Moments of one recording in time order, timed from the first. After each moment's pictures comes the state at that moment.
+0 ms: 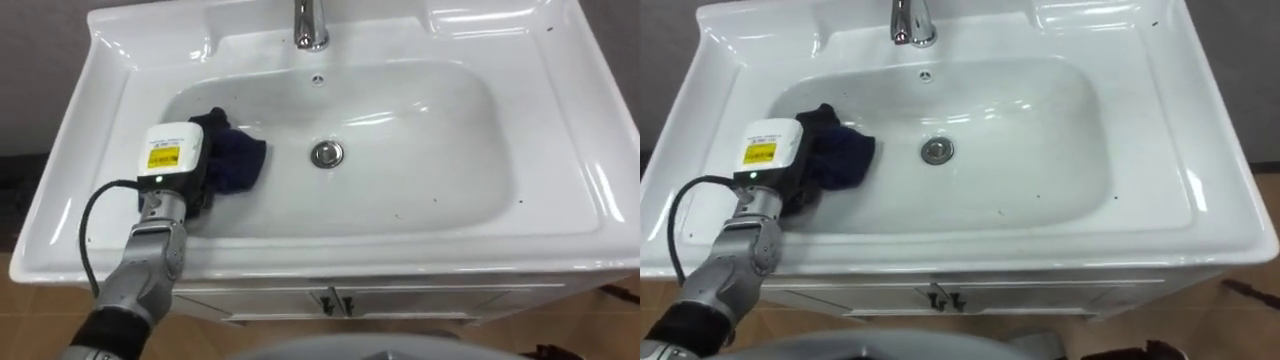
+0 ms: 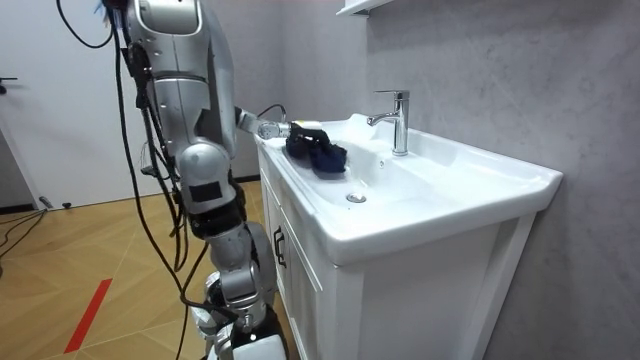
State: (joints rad) left arm 0.01 0.37 -0.21 0.39 1.01 0.05 0.37; right arm 0.05 -0.33 -0.08 1.34 0.09 0.07 -0.04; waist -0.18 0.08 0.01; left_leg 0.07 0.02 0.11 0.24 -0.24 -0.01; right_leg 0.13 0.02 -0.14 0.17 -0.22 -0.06
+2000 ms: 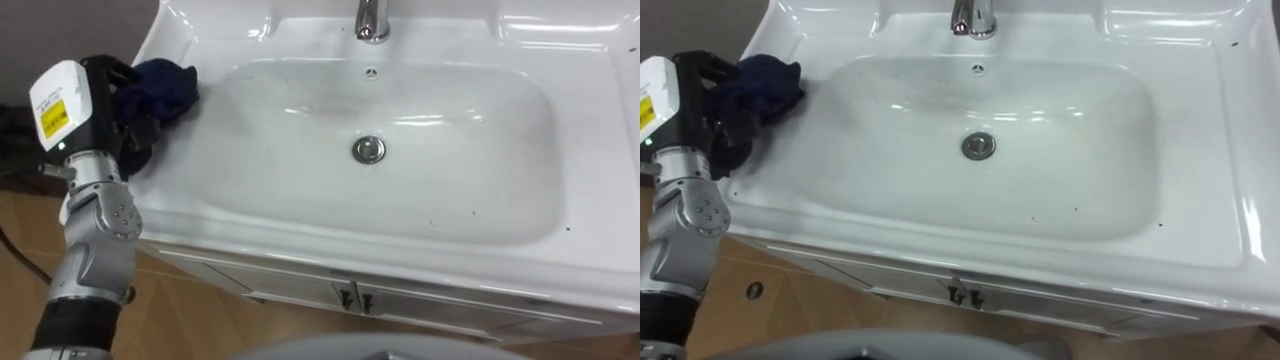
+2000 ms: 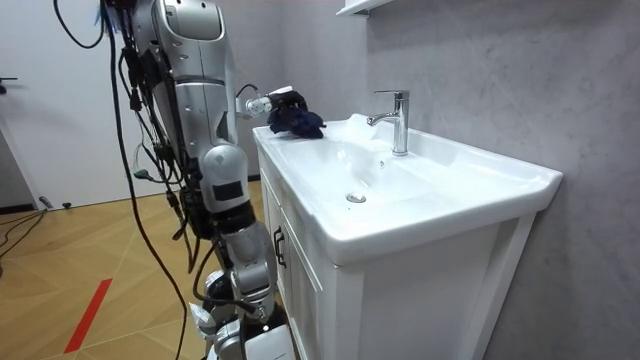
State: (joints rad) left arm 0.03 0.38 0.04 0.24 0.67 0.10 0.42; right arm 0.08 -0.32 -0.06 1.37 0.06 0.11 -0.04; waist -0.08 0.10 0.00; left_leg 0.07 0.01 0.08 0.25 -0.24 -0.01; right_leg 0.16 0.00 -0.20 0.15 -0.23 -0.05
